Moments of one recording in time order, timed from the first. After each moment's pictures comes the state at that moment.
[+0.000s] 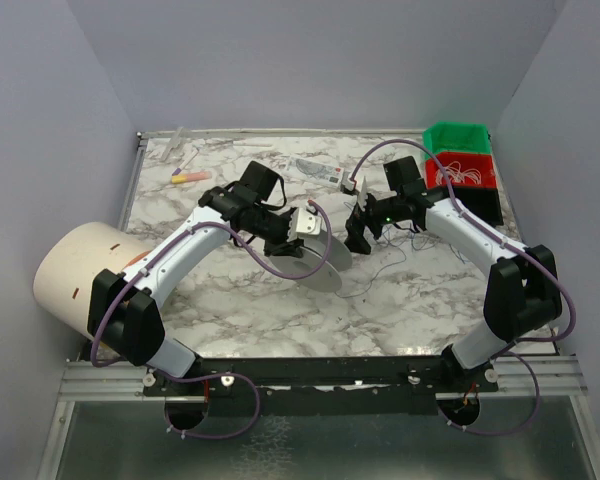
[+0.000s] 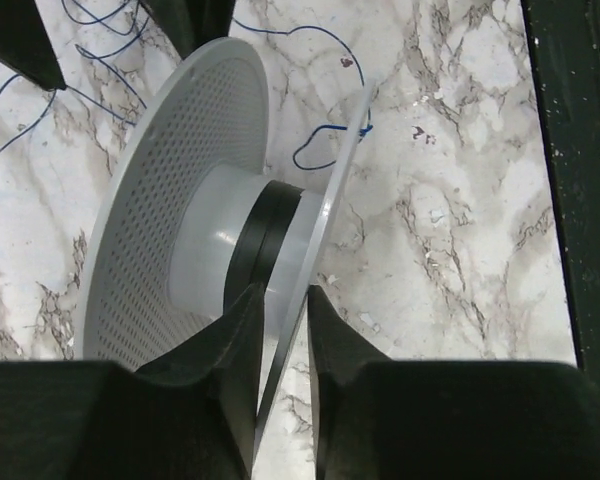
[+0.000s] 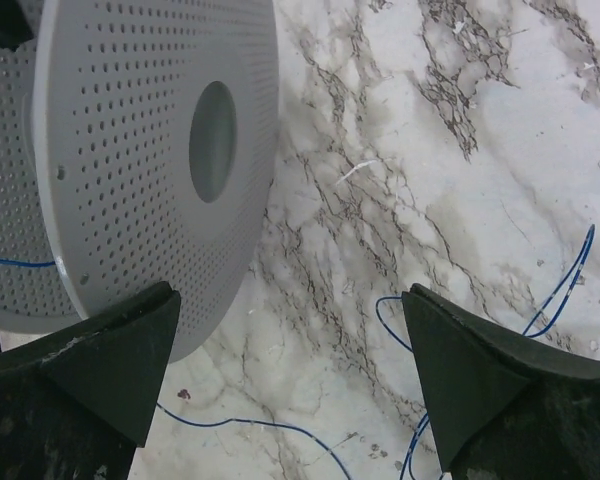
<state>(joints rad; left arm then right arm) -0.55 1.49 1.29 -0.85 0.78 0.99 0.39 1.60 1.19 -0.51 -0.74 -0.58</state>
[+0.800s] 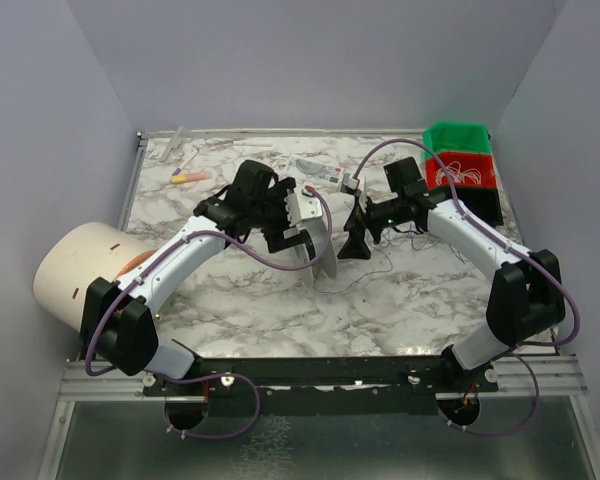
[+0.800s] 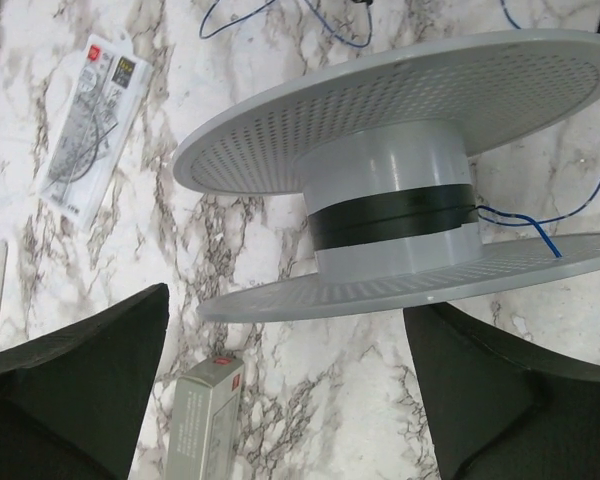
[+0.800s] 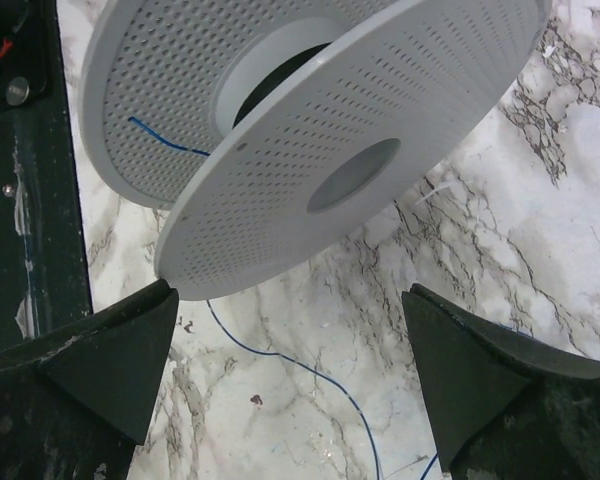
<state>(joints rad) -0.55 1.44 1.21 -0.52 0.44 0.81 0.40 1.58 1.20 -0.59 -0.88 -0.56</state>
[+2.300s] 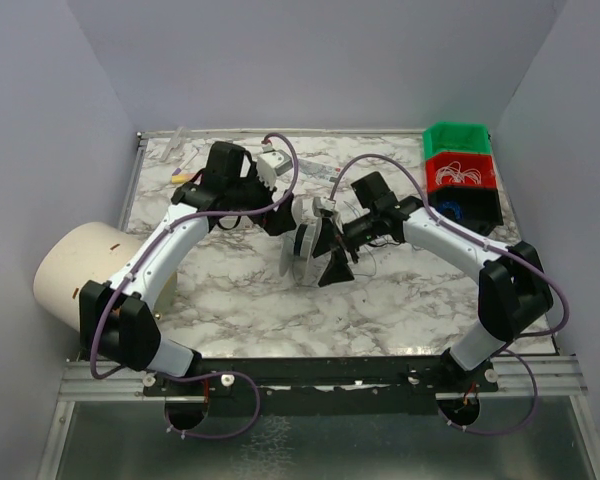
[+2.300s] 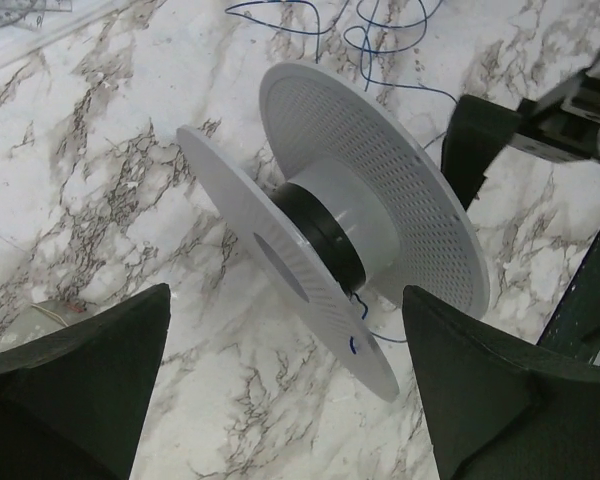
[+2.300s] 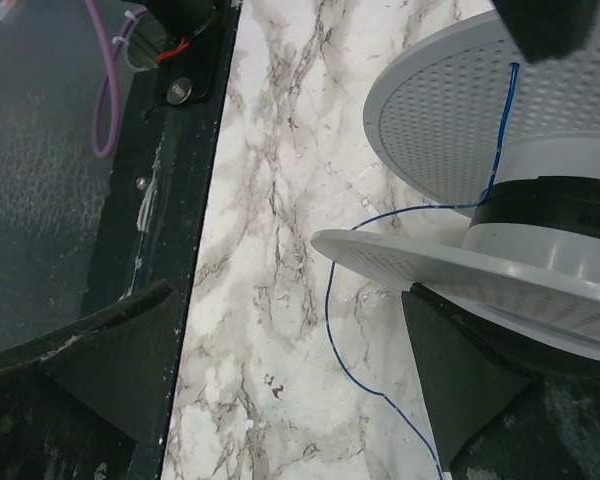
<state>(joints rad) -0.38 1.41 1.27 -0.57 0.59 0.23 0.58 1.63 1.18 -0.56 -1.09 -0.58</state>
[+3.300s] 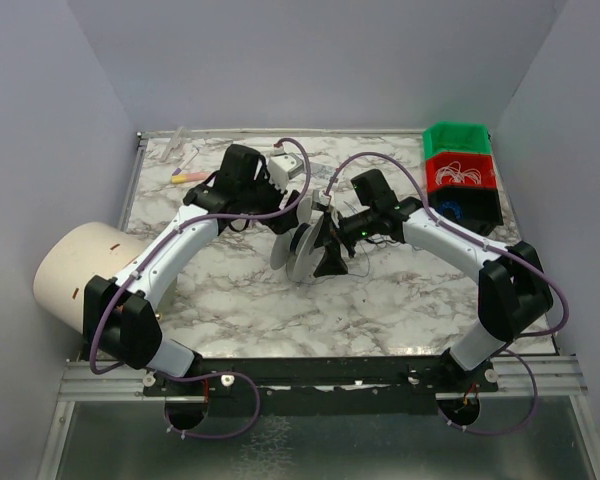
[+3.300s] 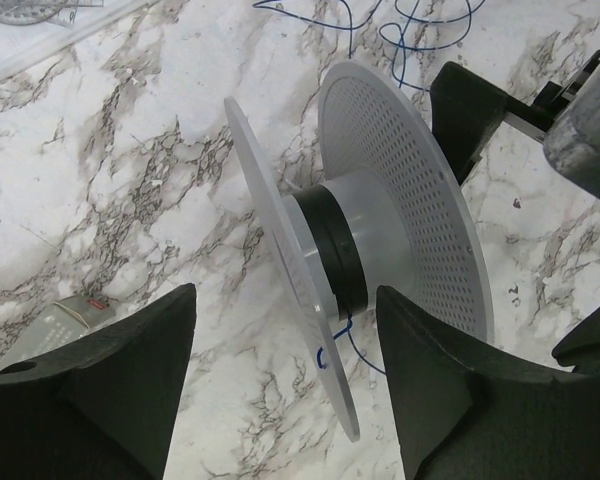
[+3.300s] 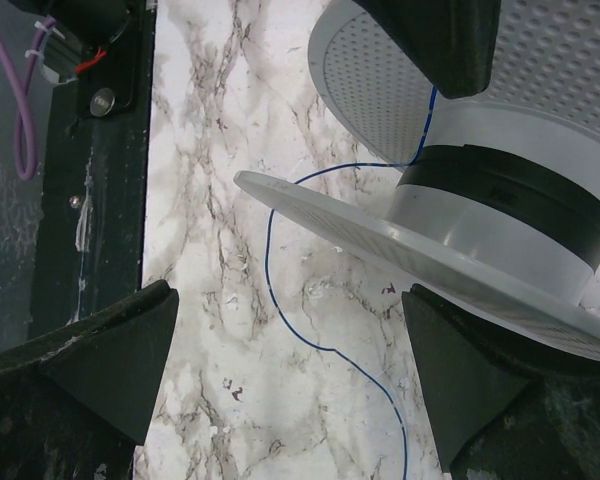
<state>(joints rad) -0.45 1.46 1.28 -0.53 0.43 0.19 0.58 1.63 1.17 -0.43 -0.94 -0.46</state>
